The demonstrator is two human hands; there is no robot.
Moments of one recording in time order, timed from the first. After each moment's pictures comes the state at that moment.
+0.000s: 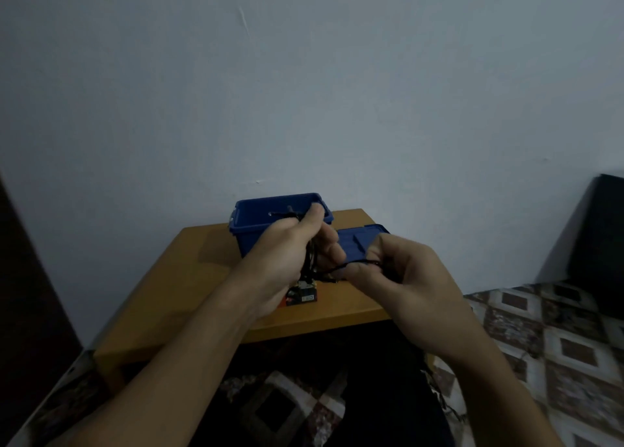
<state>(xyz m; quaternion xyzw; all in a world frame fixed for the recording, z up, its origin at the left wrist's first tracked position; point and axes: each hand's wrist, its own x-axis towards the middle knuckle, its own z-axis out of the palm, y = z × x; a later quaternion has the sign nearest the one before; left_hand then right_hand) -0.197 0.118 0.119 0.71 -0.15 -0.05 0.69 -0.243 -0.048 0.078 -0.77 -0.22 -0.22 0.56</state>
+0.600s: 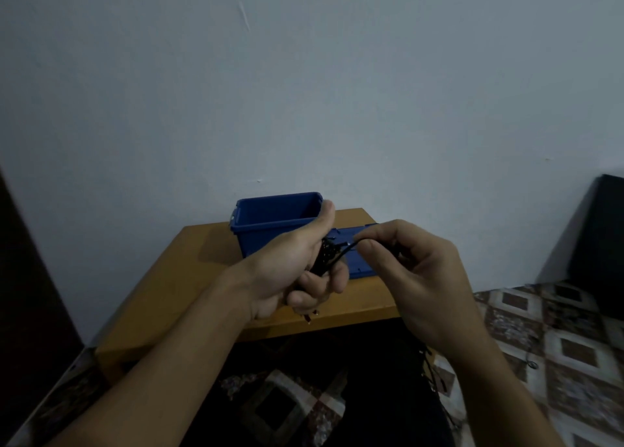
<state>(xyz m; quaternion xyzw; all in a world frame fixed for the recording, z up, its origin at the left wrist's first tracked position) -0.193 0.130 0.119 0.75 -0.25 -0.26 0.56 -0.236 -0.050 0.075 -0.73 -0.22 -0.32 0.56</state>
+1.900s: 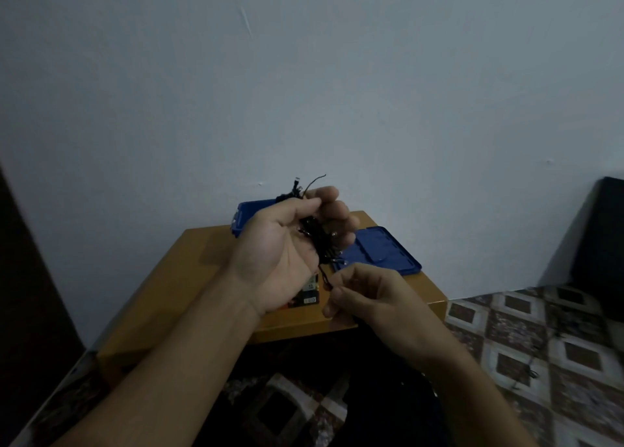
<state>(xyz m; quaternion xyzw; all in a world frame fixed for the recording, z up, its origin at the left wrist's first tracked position) -0.203 0.121 0.132 0.45 -0.25 -0.16 0.84 -0.222 -0.041 0.052 -0.77 -0.17 -0.02 0.61</state>
